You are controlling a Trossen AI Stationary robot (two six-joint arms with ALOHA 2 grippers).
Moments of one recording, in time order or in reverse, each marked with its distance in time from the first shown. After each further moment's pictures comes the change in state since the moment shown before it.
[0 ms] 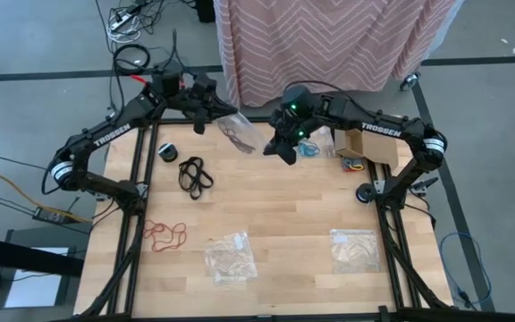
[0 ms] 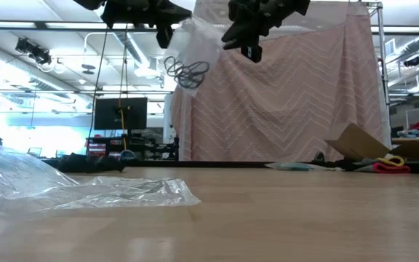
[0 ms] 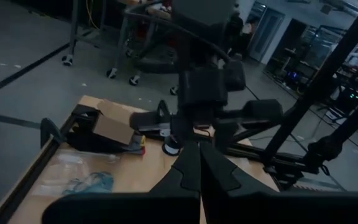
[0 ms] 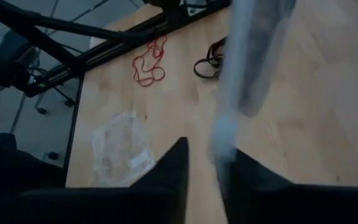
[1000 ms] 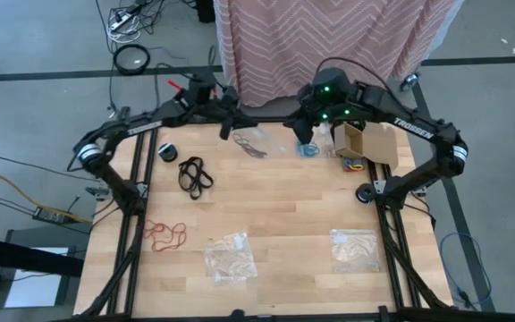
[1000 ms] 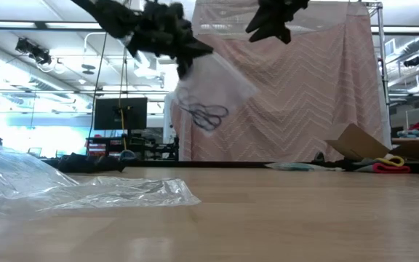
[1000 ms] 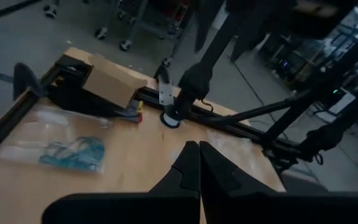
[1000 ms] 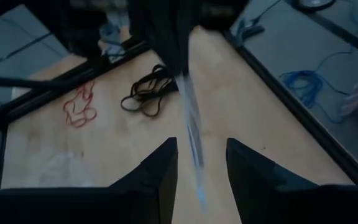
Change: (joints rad) left arm -0.065 0.261 -0.004 0.124 -0.004 -0.044; right arm -0.088 -0.193 0.005 -0.091 0.295 0.043
